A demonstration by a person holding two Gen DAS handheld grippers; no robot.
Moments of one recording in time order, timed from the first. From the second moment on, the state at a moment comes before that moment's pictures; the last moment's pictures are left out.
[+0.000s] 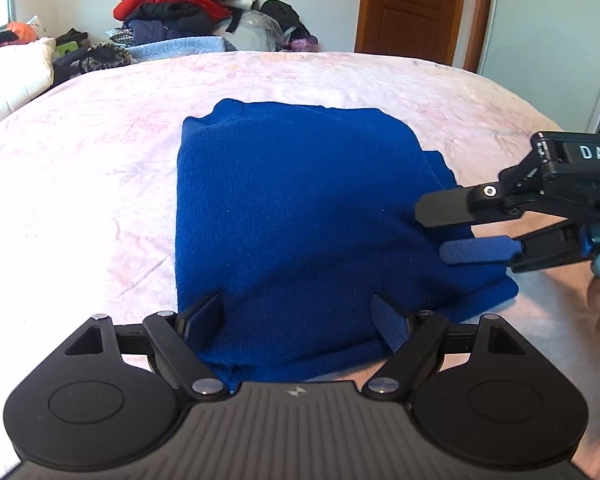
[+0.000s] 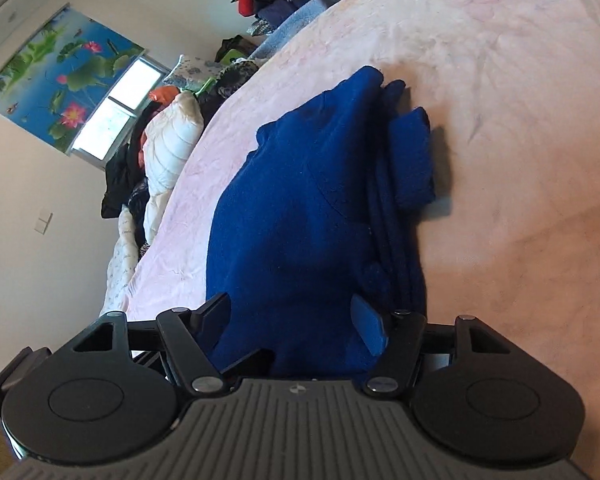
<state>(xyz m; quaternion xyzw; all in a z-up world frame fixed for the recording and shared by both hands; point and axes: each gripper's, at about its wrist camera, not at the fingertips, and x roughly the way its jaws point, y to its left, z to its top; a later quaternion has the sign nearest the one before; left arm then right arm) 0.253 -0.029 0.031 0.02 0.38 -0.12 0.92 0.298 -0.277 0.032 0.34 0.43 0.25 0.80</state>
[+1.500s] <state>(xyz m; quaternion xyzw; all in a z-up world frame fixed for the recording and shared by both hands) 0.250 0.064 0.028 -0.26 0.47 -0.10 0.84 0.265 -0.315 0.014 0.37 0.47 0.20 0.78</state>
